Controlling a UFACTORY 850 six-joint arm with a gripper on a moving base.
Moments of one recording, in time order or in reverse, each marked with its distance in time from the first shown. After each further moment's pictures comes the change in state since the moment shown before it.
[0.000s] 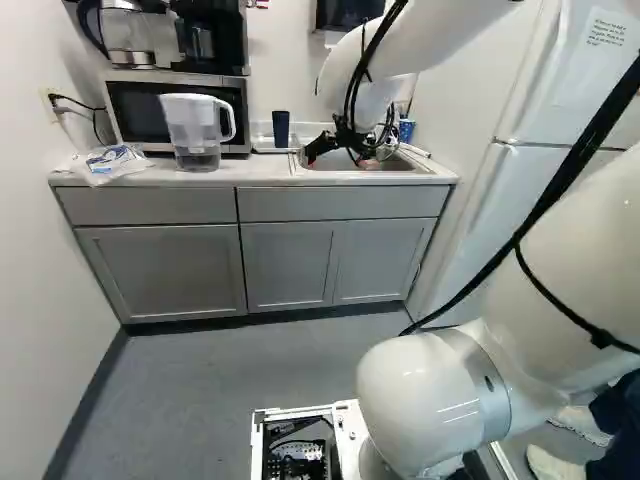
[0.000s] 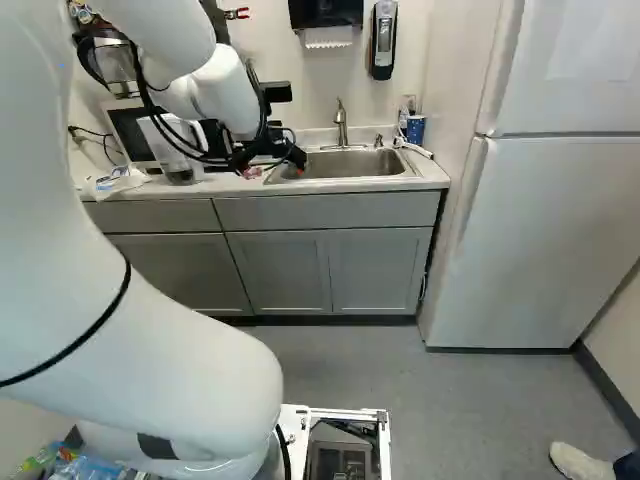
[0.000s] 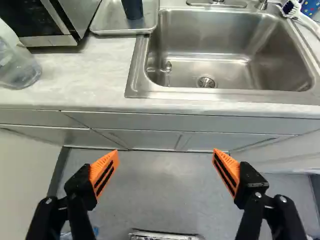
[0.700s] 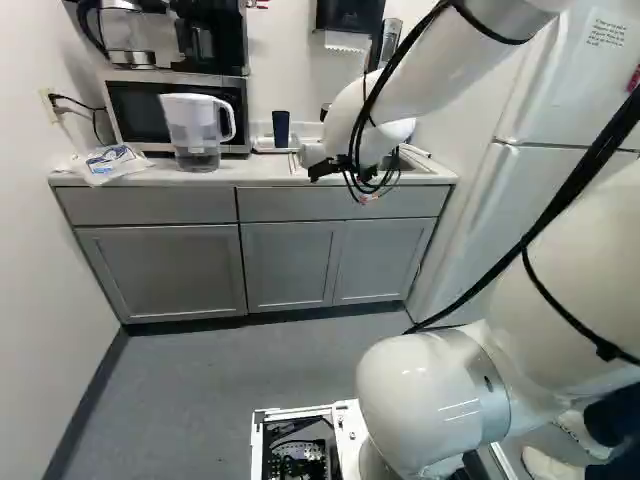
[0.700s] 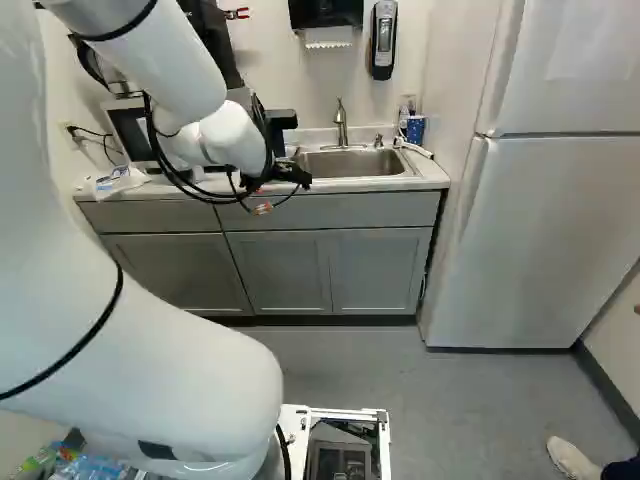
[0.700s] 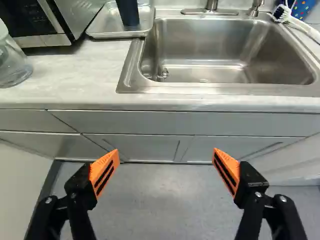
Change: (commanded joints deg) arm -1.3 1.9 12.7 0.4 18.8 -0.5
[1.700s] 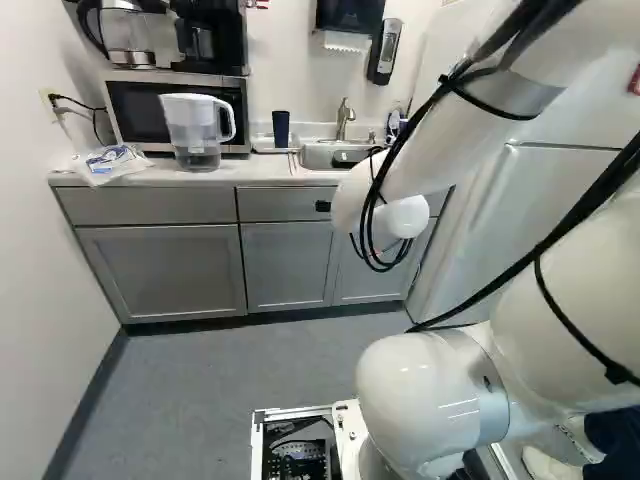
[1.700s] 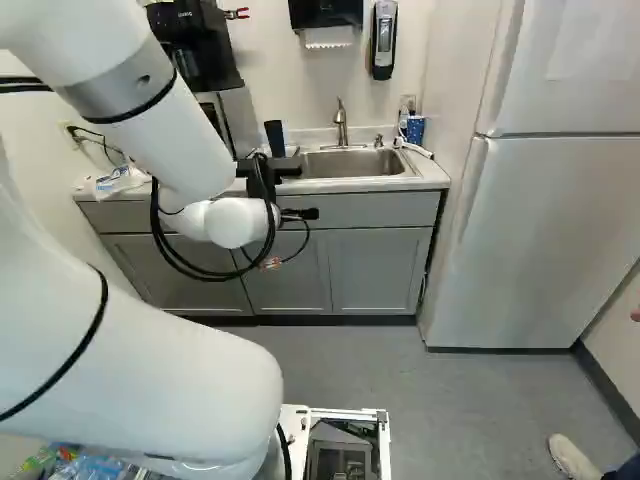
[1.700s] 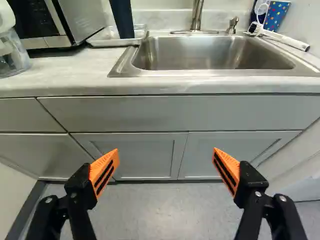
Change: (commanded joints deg) arm -2.1 3.1 20.2 0.6 30.0 -0.8
